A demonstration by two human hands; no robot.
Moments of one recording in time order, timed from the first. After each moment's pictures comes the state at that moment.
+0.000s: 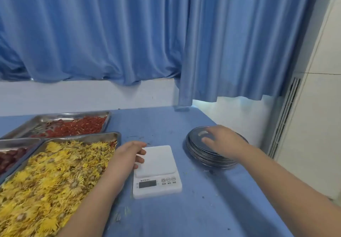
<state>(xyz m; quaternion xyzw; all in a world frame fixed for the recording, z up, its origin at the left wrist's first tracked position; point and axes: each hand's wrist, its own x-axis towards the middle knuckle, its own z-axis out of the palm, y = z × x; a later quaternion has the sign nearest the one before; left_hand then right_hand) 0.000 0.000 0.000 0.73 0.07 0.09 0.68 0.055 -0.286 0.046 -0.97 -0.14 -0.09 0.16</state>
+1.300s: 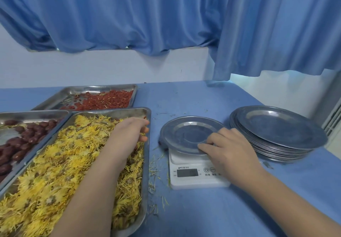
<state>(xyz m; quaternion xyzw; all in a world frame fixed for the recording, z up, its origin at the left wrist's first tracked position) 0.013 0.076 0.000 0.76 0.17 0.12 0.62 0.048 -0.180 -0.044 -0.84 -0.38 -0.39 0.04</state>
